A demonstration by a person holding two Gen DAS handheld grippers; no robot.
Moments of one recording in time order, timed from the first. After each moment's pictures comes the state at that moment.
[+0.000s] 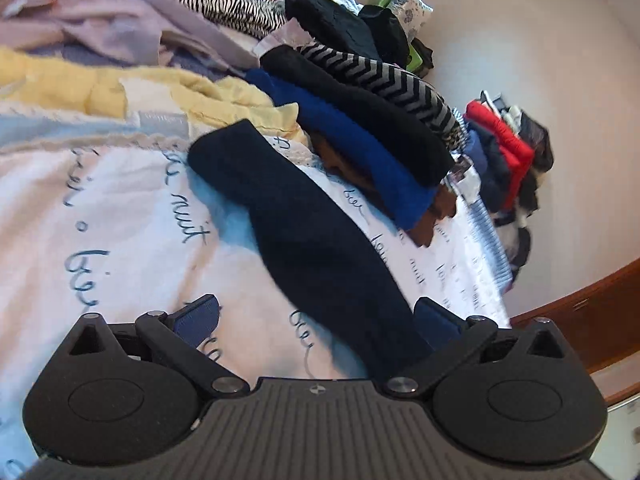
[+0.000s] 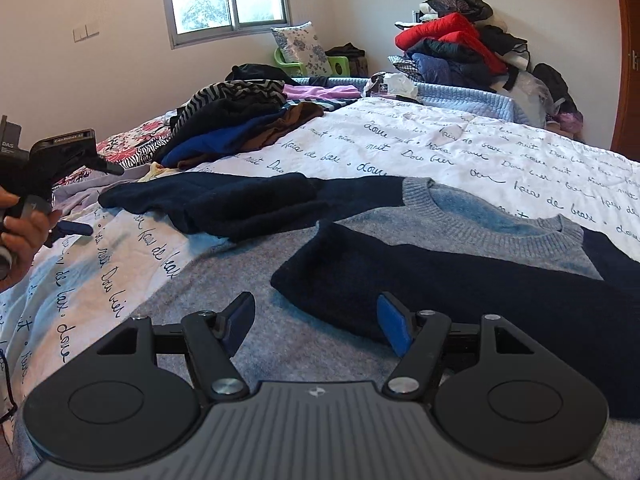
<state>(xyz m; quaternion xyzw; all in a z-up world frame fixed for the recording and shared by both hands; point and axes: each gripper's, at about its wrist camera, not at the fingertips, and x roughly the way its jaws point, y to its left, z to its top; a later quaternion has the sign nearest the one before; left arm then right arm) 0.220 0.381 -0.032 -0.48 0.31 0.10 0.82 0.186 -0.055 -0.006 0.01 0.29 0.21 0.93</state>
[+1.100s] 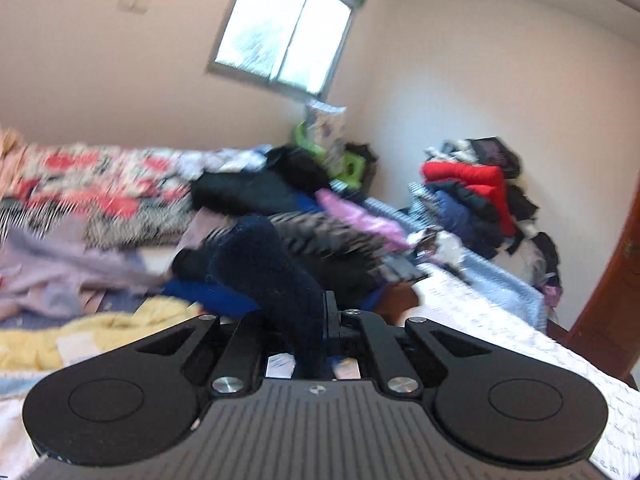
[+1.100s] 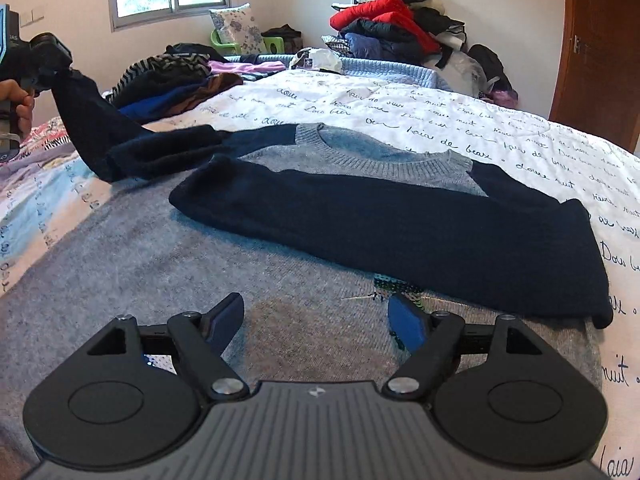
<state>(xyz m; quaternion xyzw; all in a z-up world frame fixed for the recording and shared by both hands) 0.257 0.248 0.104 -0.15 0.14 0.16 0.97 0.146 -0.116 -0.030 0.00 0.31 0.12 0.94</state>
